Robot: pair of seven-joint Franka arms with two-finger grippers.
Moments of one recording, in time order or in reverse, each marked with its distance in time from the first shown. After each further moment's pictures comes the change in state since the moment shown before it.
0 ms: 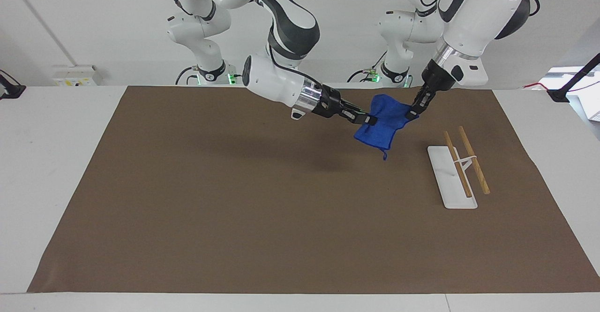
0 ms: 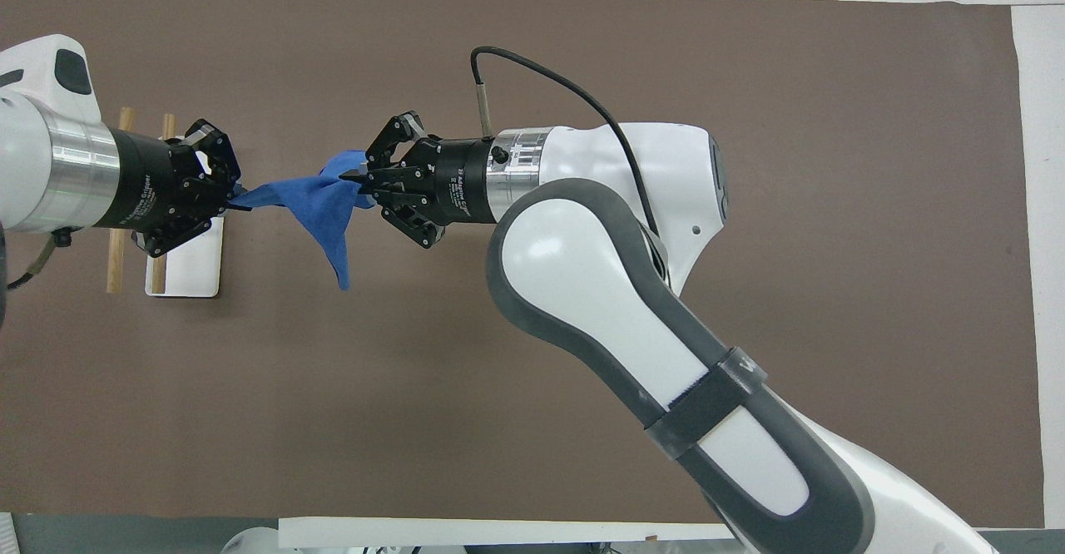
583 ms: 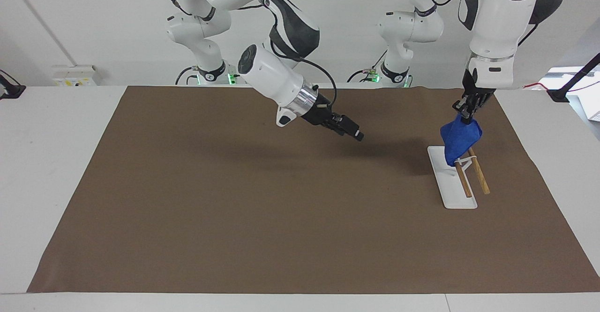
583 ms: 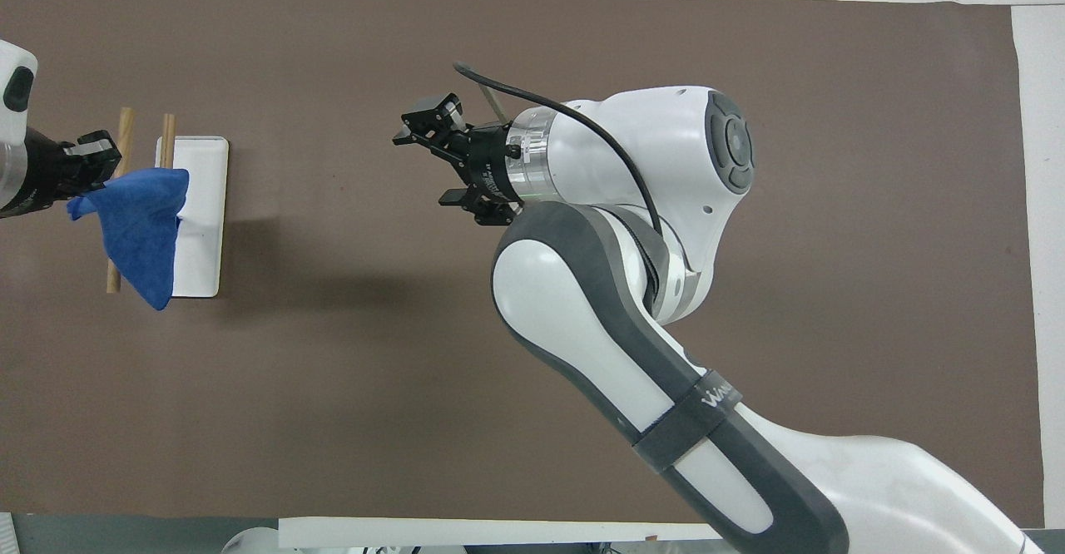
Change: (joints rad) left arm 0.070 -0.001 0.011 -0.004 0.406 -0.046 0.411; right arm -0.095 0.000 -0.010 0.000 -0.698 -0.053 -0.035
